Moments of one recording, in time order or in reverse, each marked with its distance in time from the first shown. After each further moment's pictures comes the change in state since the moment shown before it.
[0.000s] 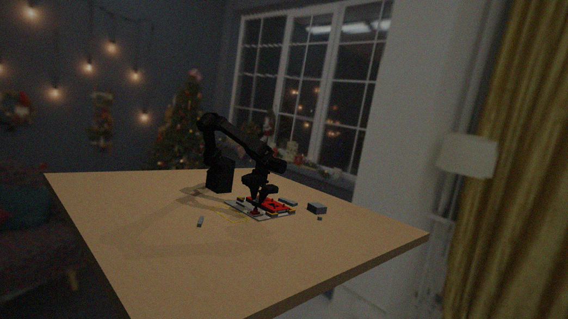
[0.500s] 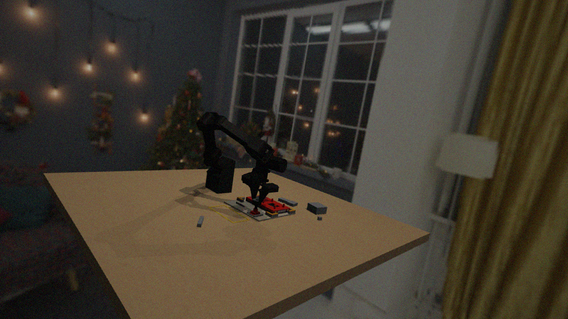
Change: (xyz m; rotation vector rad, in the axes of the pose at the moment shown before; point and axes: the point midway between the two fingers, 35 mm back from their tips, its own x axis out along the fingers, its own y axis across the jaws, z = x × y) arm -0.005 0.000 0.000 -0.001 -0.001 0.001
